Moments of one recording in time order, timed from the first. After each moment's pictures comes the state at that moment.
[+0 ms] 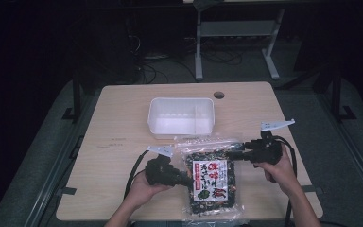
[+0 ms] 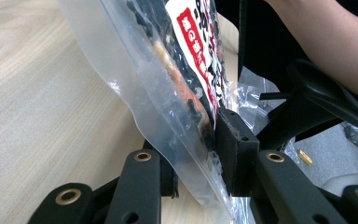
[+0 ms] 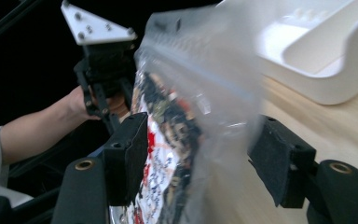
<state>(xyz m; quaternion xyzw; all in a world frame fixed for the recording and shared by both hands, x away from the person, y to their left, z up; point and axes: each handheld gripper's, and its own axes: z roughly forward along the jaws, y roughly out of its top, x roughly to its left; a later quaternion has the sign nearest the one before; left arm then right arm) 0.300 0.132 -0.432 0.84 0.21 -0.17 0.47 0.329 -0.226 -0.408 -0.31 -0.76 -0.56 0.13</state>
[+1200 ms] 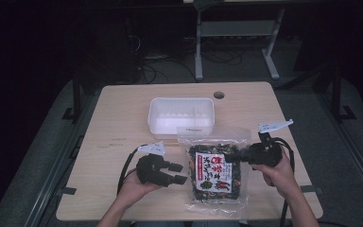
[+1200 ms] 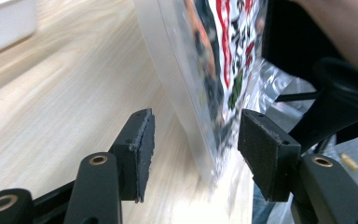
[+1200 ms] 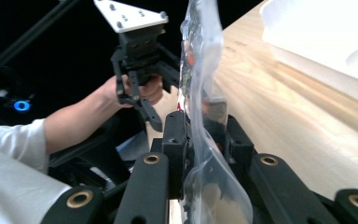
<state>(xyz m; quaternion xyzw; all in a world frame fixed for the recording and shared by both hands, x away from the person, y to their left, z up) 0.292 0.152 -0.410 0.86 0.22 -0.09 0.46 0.314 -0.216 -0.385 -0.28 -0.76 -0.57 0.16</state>
